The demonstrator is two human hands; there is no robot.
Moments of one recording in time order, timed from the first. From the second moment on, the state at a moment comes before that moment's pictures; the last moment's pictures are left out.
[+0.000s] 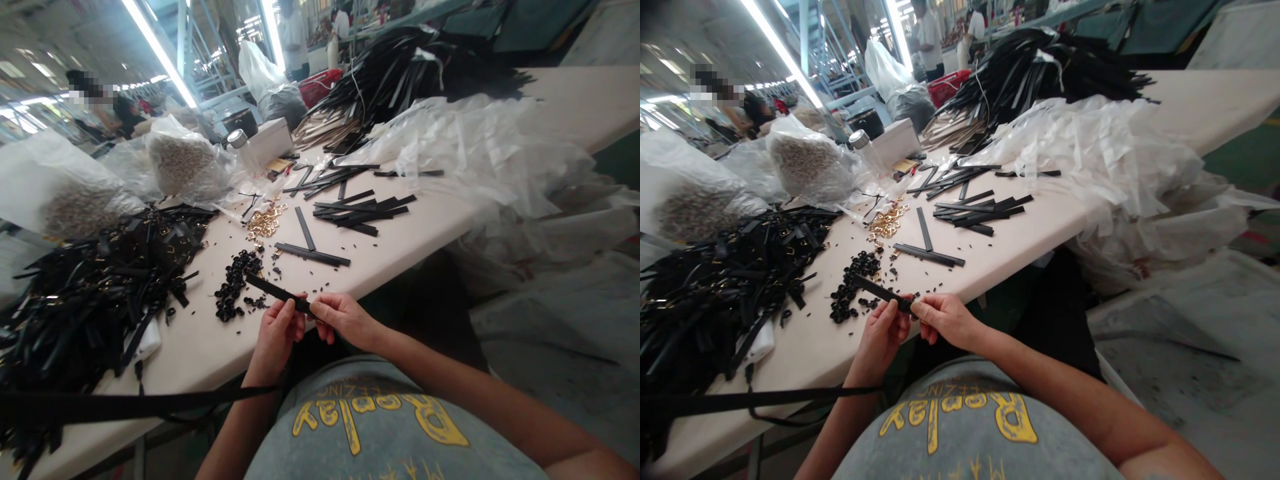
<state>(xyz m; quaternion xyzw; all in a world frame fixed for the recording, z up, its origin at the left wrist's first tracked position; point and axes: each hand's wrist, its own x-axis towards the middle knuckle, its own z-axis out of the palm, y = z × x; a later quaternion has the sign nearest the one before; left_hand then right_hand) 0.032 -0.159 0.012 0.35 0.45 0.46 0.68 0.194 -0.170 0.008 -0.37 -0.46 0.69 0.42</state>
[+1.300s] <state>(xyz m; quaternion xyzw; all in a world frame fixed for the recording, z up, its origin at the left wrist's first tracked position) 0.030 -0.164 0.011 0.39 0.45 0.47 0.65 0.187 -0.169 0.019 -0.44 -0.58 0.55 0.41</state>
